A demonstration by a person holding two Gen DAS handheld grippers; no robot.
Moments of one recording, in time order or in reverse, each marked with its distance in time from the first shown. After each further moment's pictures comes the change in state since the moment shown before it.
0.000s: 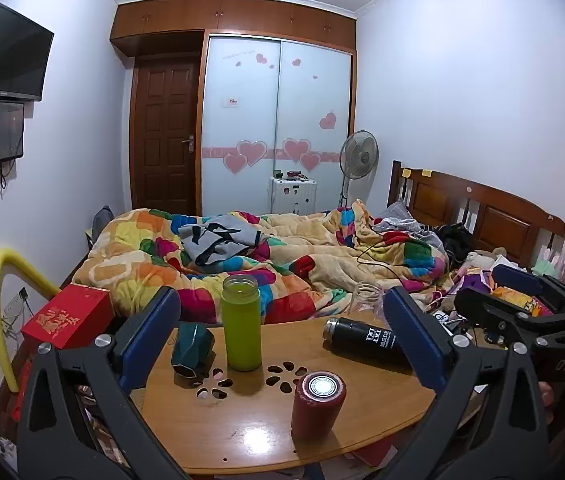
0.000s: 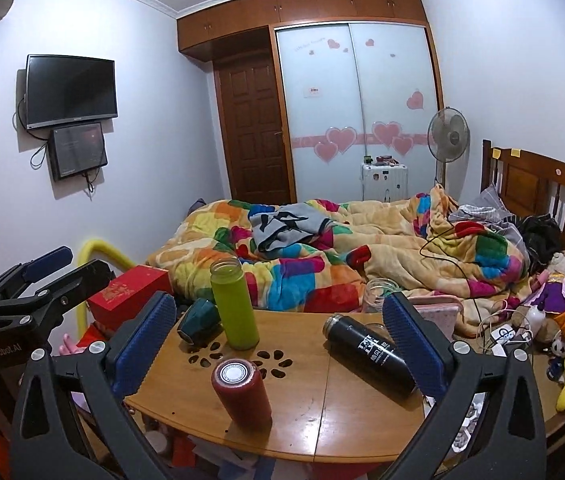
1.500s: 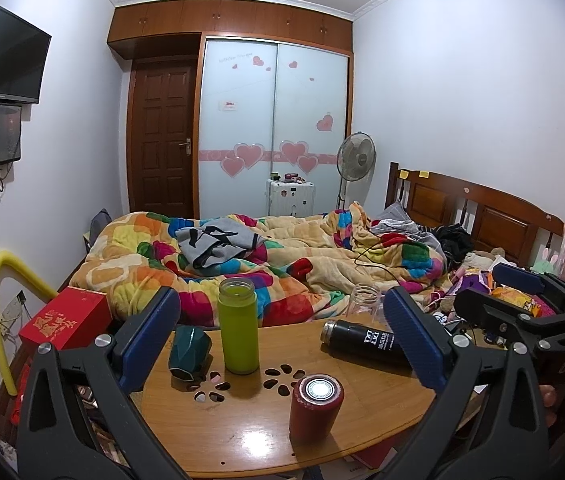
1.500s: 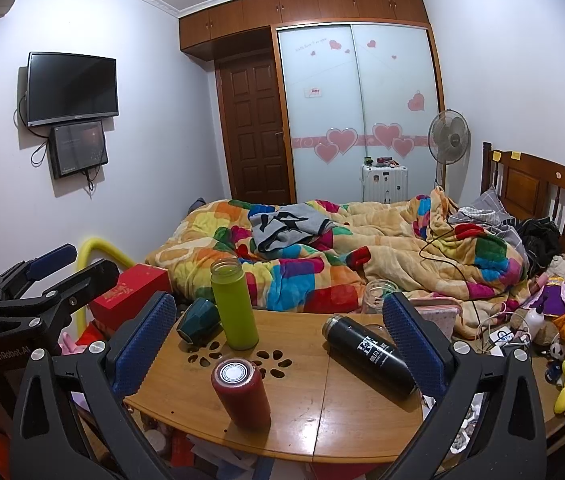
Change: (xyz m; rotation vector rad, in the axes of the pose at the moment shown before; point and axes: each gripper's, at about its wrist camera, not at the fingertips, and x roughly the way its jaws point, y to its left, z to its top) left arm 0.003 0.003 0.006 0.010 -0.009 -0.014; right arm 0.001 0.001 0.000 -0.009 -0.004 -0.002
